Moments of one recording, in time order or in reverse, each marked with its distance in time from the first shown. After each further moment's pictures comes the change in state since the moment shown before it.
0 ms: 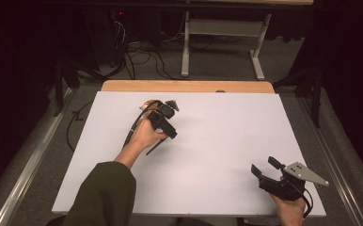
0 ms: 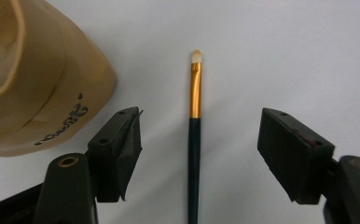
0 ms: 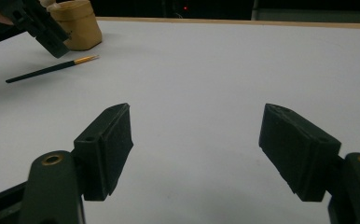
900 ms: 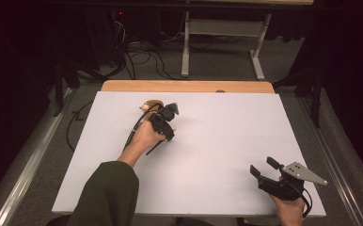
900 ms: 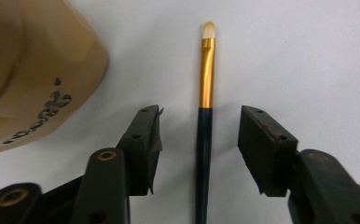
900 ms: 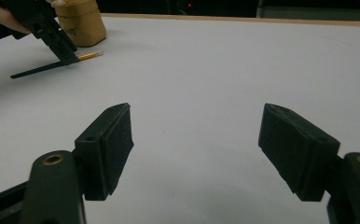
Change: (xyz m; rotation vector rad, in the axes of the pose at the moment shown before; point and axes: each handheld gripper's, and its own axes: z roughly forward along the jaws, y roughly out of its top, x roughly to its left) left arm 0.005 0.001 0.021 0.101 -0.010 -0.009; right arm 0.001 0.000 0.002 0.009 0.019 -0.014
